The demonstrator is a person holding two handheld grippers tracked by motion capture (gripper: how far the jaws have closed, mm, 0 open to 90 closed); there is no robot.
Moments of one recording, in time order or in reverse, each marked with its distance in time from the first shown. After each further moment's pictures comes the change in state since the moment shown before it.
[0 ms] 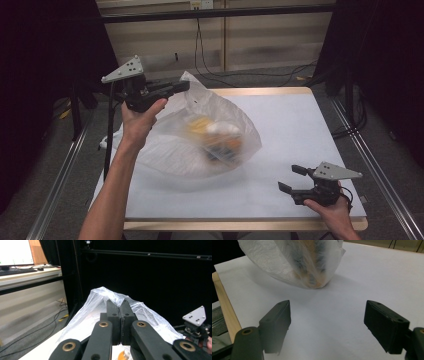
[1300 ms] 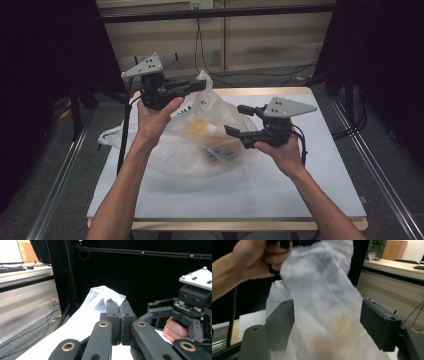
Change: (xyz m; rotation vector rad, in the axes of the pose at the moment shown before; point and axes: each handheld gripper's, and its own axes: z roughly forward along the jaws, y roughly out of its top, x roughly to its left) left arm -0.011 0.004 0.026 0.009 -0.035 -0.011; right arm 0.049 0.188 0.077 -0.240 0.181 -0.204
